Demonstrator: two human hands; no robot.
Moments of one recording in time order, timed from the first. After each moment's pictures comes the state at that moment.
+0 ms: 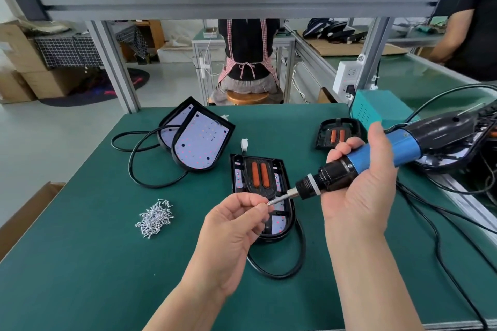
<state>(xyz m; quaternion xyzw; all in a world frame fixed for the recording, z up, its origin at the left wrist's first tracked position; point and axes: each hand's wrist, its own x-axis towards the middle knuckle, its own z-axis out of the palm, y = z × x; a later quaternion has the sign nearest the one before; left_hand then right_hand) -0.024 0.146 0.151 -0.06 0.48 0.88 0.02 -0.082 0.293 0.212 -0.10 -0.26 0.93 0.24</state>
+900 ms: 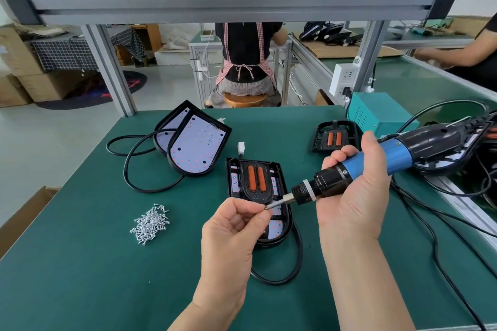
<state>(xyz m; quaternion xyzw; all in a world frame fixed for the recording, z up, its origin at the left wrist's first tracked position) -0.022 0.162 0.141 -0.06 0.58 0.80 -0.13 -0.084 0.293 0.207 -0.12 -0.25 0.93 0.24</state>
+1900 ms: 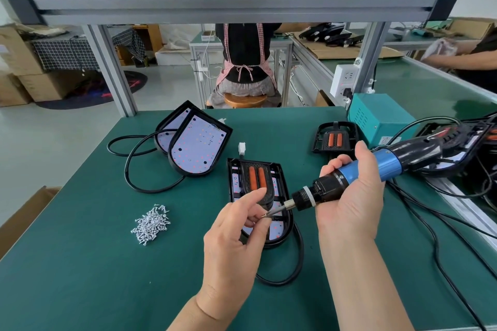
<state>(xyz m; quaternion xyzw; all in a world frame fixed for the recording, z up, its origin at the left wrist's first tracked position) -0.021 0.159 0.130 0.07 0.79 0.52 -0.32 -0.087 0.294 0.192 -0.15 -0.26 0.93 0.23</state>
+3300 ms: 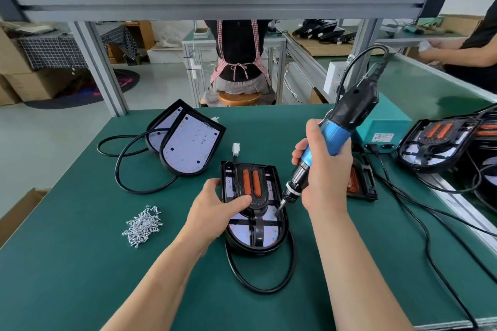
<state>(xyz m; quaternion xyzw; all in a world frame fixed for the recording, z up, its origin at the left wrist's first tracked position) -0.095 0.110 0.118 -0.15 0.81 0.57 0.04 -0.134 0.288 0.177 -0.02 -0.49 0.84 0.24</state>
